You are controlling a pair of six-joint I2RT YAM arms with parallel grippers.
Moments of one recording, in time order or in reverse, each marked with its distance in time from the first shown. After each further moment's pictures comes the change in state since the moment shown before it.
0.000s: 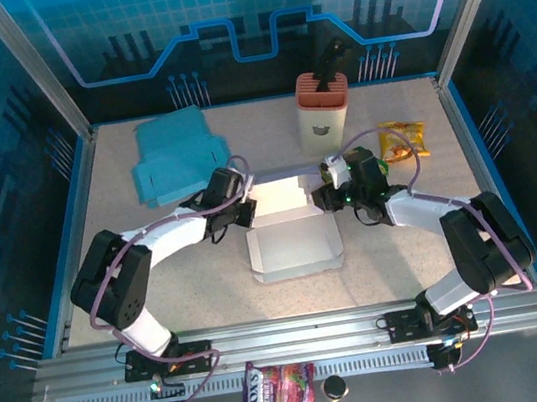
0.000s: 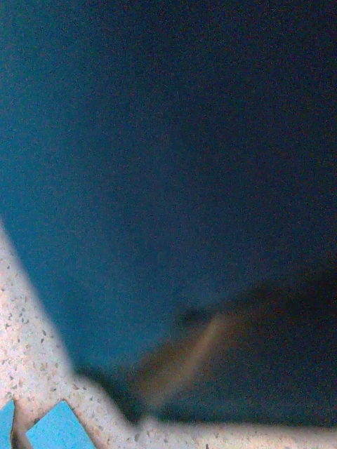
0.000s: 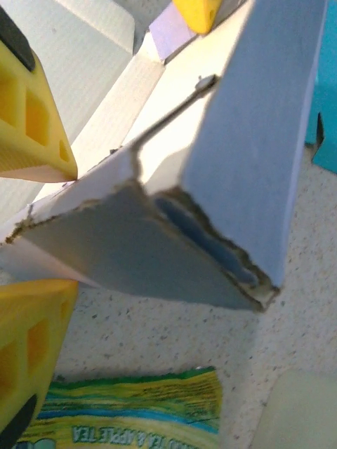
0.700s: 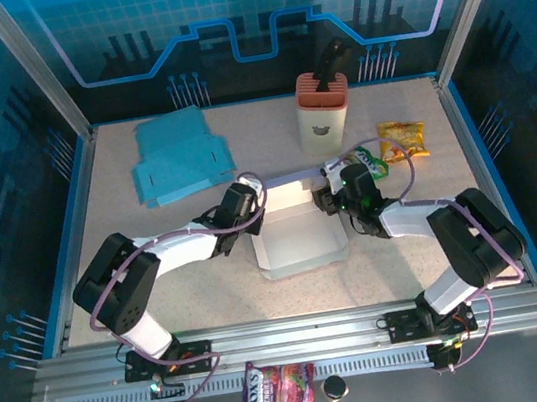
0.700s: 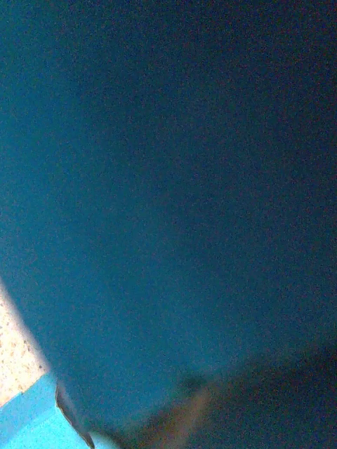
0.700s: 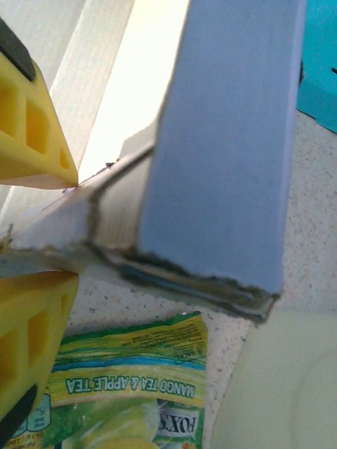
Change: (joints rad) left arm -0.112 -0.008 -0.111 0.205 -0.227 -0.004; right arm 0.071 0.059 -0.108 0.290 0.243 0.024
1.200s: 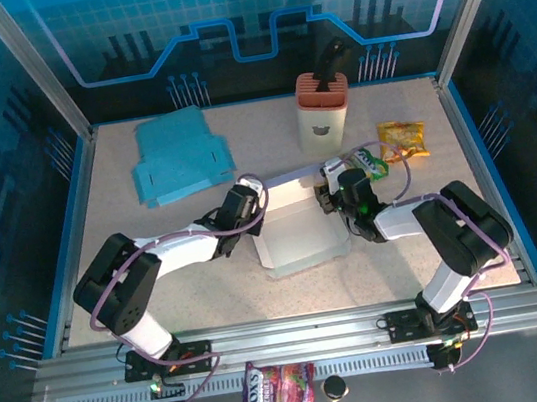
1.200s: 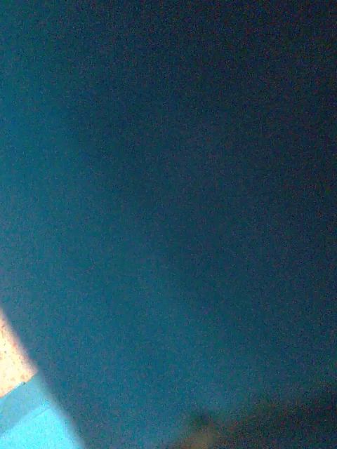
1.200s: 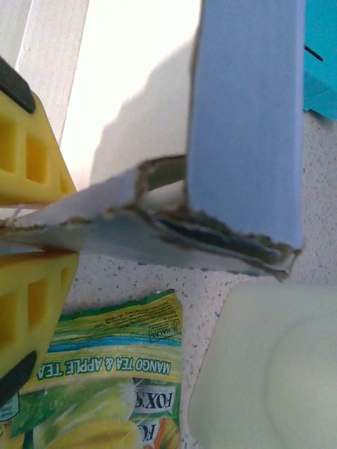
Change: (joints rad) left arm -0.016 0.002 -0.007 0.009 -0.040 -0.012; right arm 0.029 0.079 -0.022 0.174 0.112 0.006
